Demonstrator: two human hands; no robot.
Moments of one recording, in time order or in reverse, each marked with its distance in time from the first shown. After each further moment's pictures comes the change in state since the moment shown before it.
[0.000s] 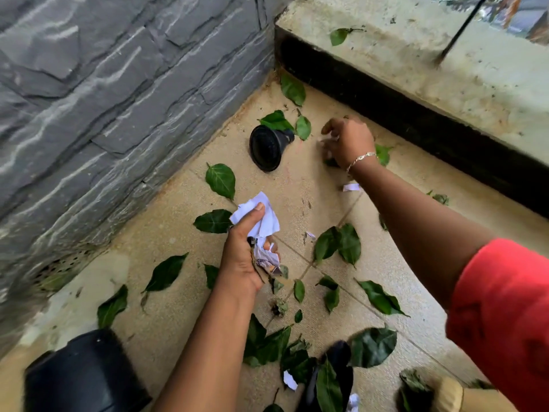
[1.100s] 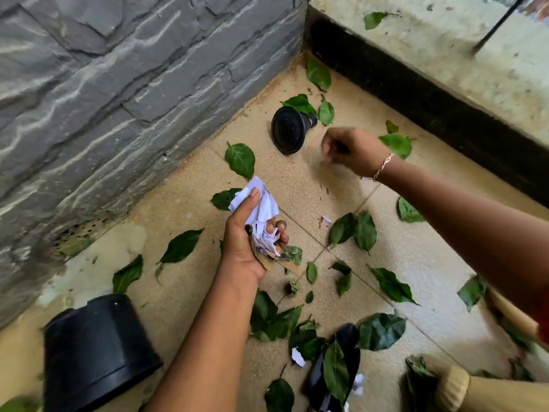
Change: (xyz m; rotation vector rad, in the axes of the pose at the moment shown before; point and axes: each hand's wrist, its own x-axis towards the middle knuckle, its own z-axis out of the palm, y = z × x) left_hand -0.017 0.008 -0.023 -0.072 -0.023 0.045; right_hand -0.037 -0.017 -0.009 0.109 -0.289 -0.353
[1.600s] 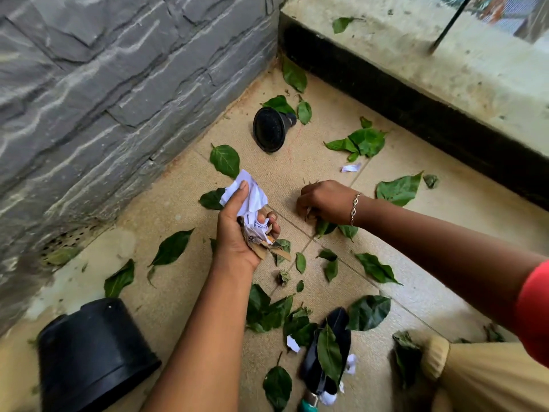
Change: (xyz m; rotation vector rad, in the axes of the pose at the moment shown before) left_hand -0.004 0.002 0.007 -0.004 -0.037 -0.059; right_hand -0.055 -0.009 0.049 -0.312 -0.316 -0.304
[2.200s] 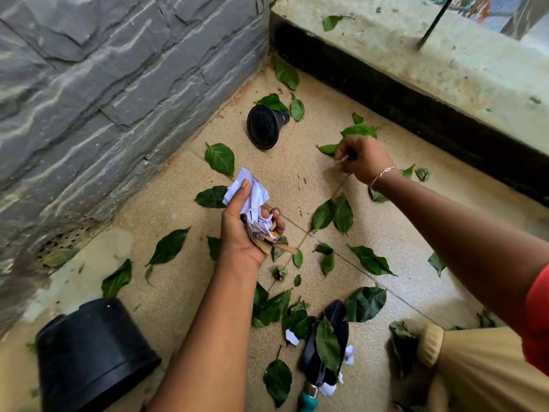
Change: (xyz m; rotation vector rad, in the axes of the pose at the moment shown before) left_hand 0.000 -0.009 0.006 -0.031 -0.002 -0.016; right_hand -0.025 0.043 -0.029 0.501 0.466 0.652
